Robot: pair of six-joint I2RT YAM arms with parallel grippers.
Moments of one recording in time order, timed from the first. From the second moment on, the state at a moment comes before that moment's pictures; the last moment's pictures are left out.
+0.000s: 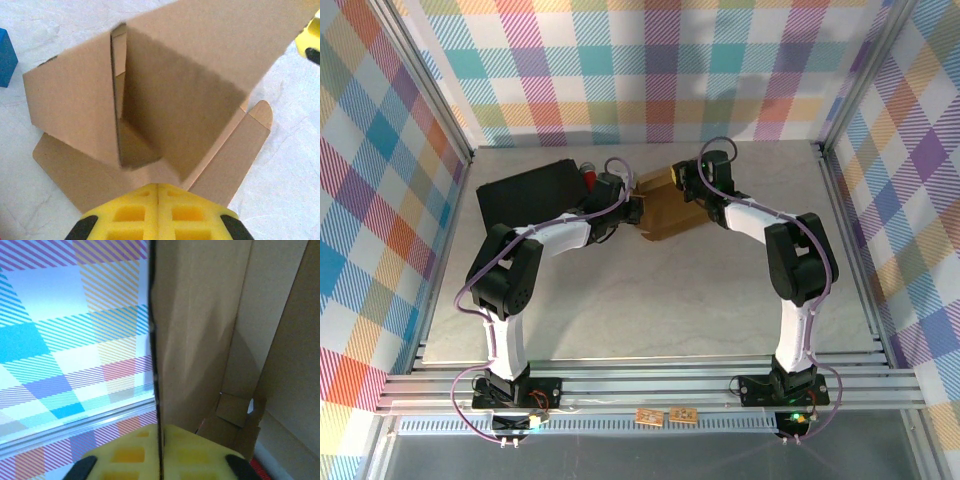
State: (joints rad) left arm -0.49 1.94 1.26 0.09 0.14 -0.34; right arm 0.37 1.98 1.32 0.32 -0.21 1.56
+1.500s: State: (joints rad) left arm -0.45 1.43 0.93 -0.12 0.23 -0.53; right arm 0.37 1.76 1.12 0.19 -0.21 1.54
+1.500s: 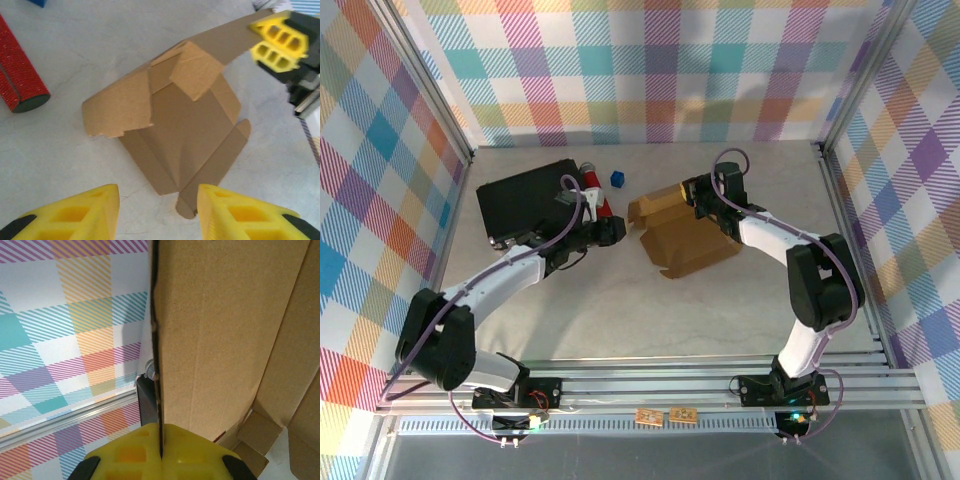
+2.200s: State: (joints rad) left arm -0.34 1.78 1.11 -0.07 0.40 -0.34; right arm 0.37 1.88 1.22 0.25 -0.25 1.51
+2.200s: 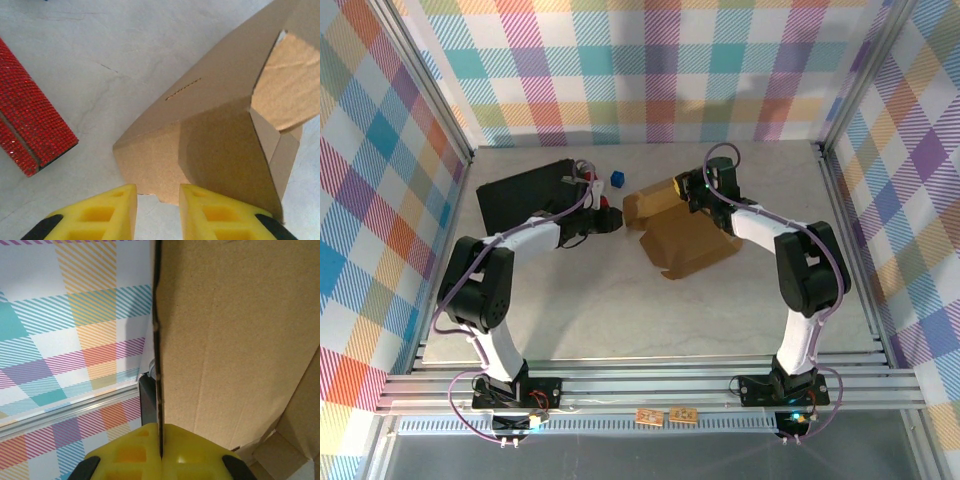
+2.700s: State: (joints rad) left arm -0.39 1.86 1.19 -0.04 0.48 -0.19; right arm 0.36 1.89 1.22 0.26 -0.27 1.51
